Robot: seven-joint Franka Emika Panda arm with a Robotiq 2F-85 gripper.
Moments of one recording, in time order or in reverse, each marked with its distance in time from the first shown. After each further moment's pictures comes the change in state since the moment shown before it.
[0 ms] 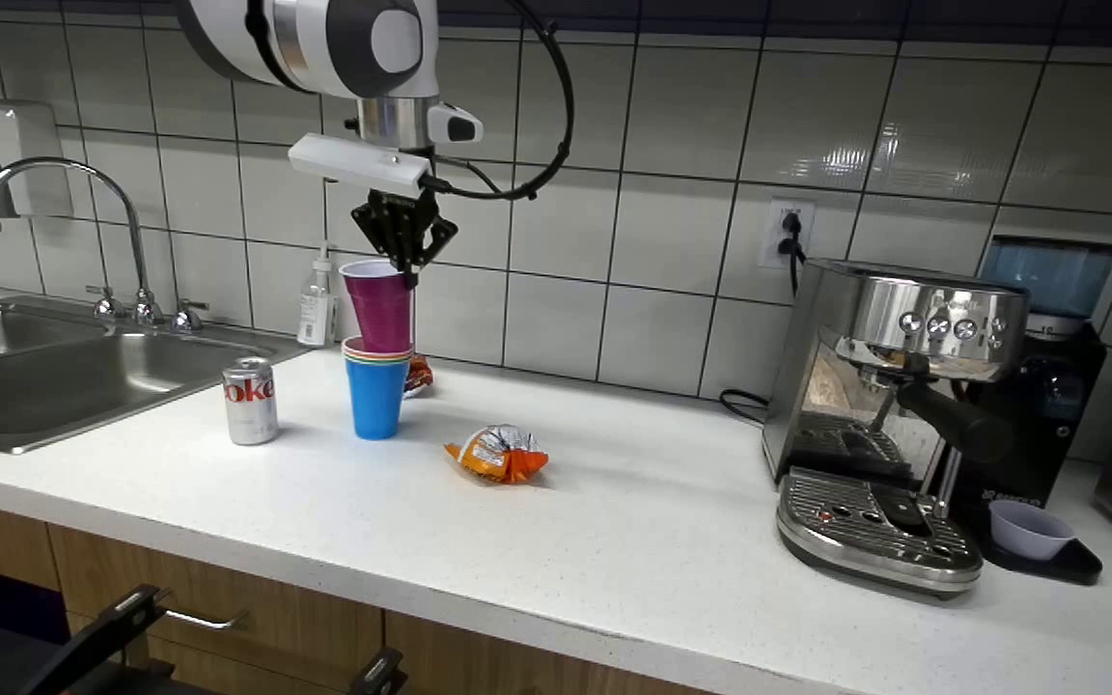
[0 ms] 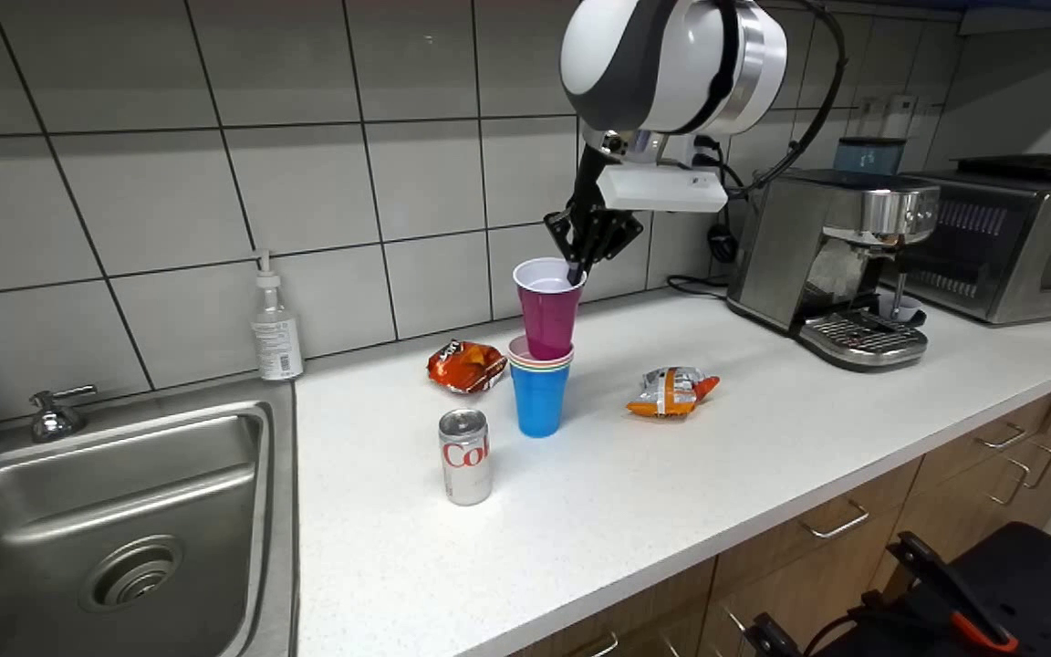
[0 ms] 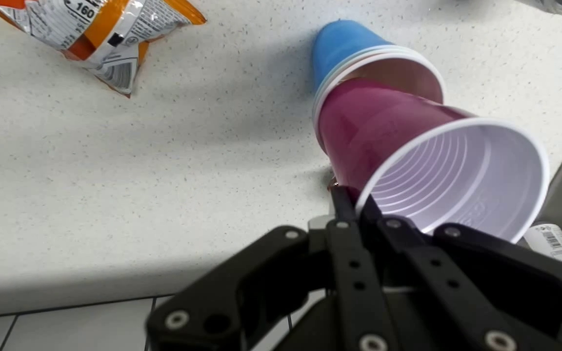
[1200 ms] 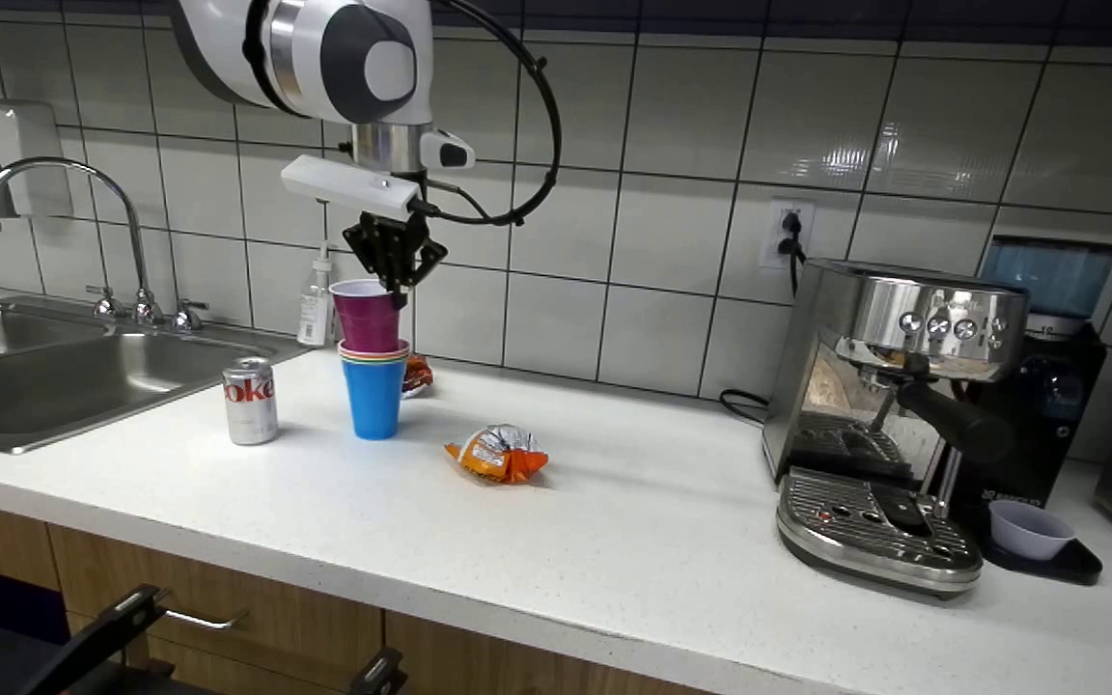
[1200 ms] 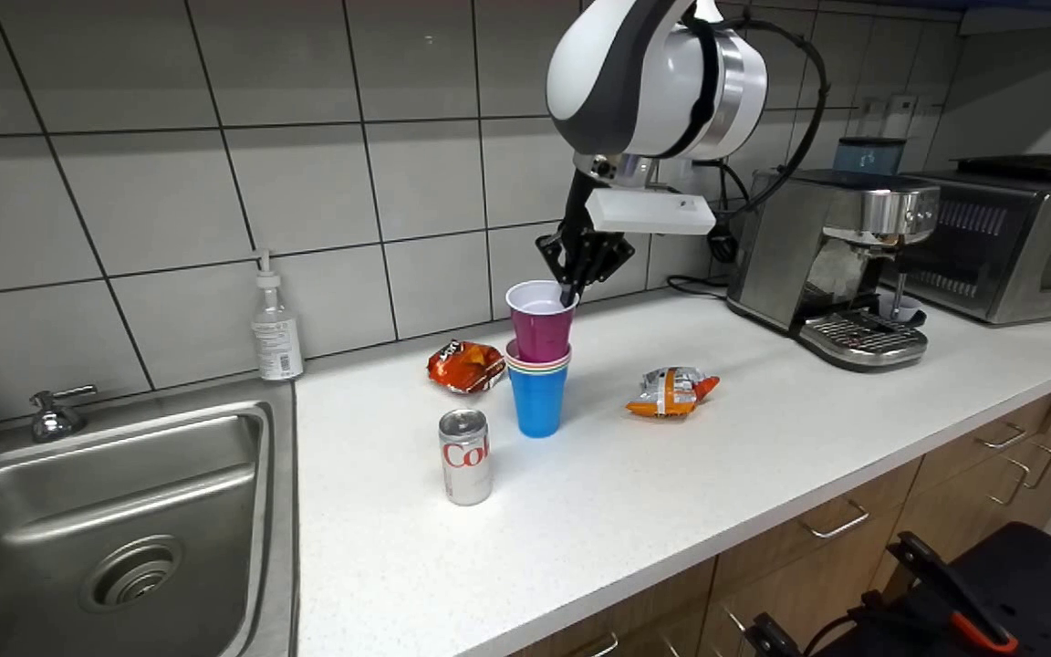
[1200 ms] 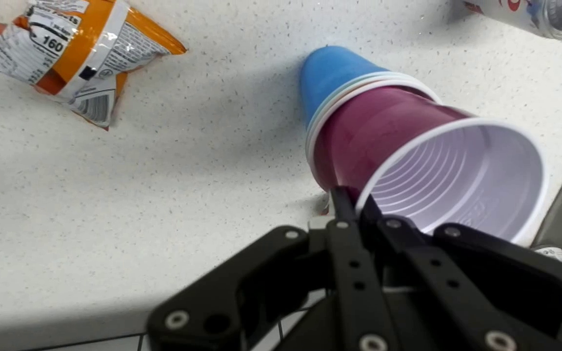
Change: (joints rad) arm 0.001 0.056 0.020 0.011 0.034 0.000 0.000
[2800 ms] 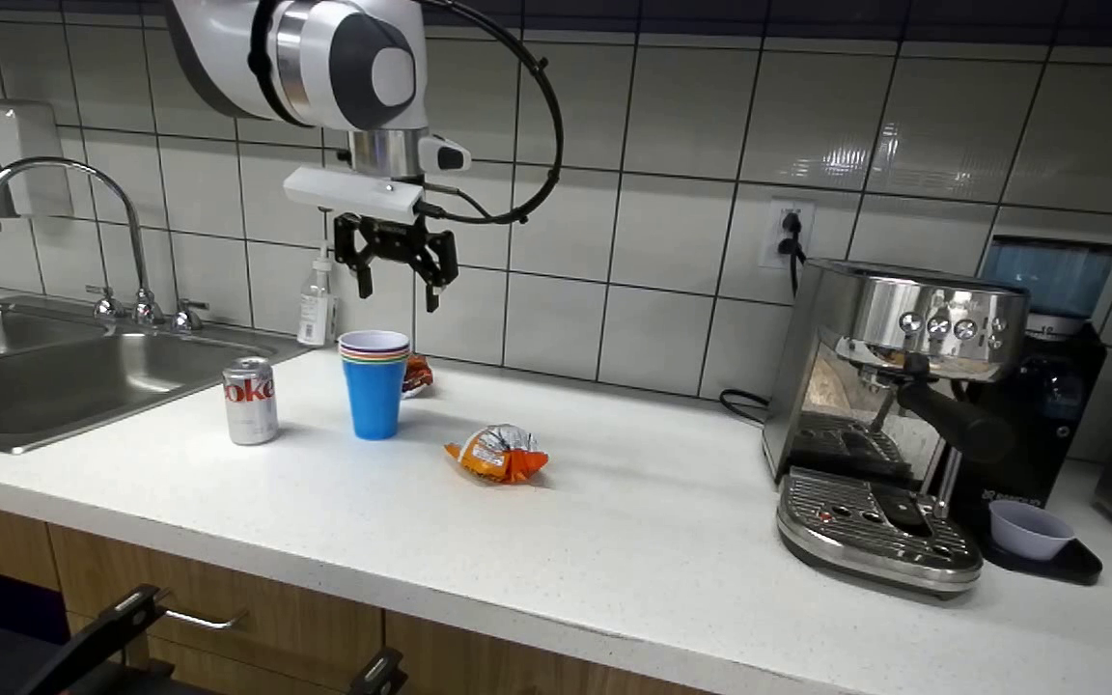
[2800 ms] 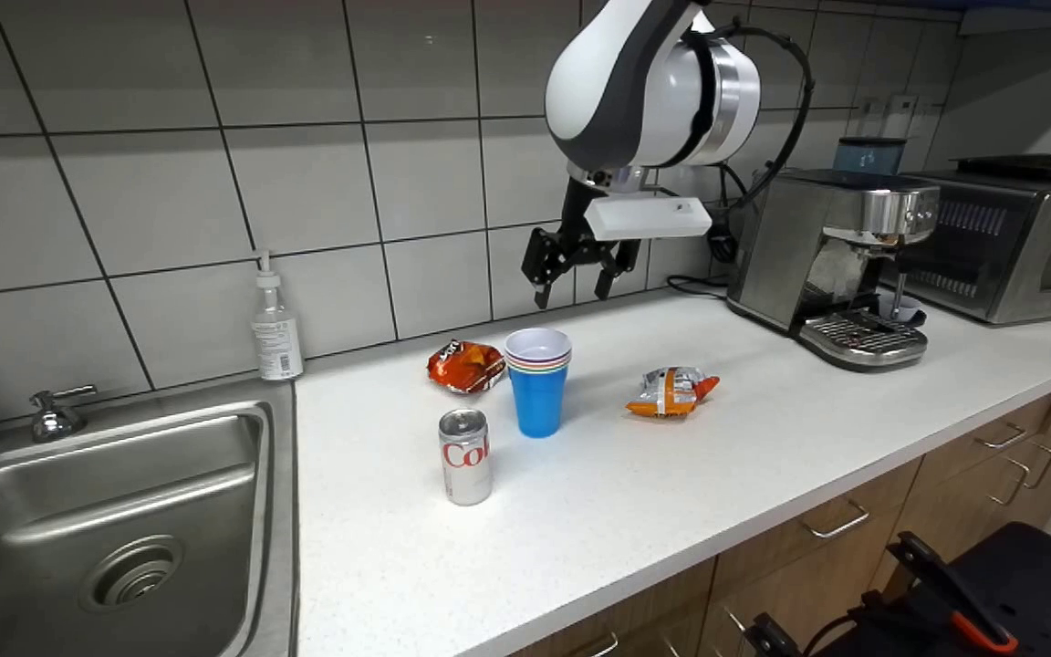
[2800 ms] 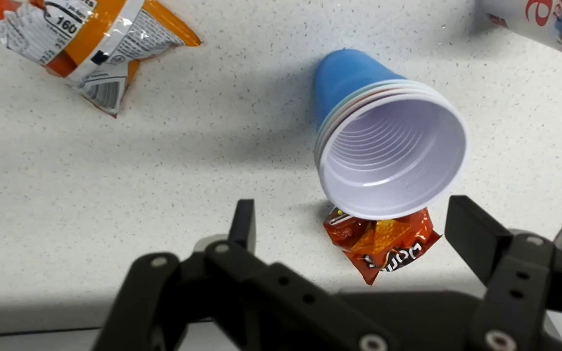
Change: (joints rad) arm 0.000 0.022 0.001 0.011 -0.102 0.004 0.021
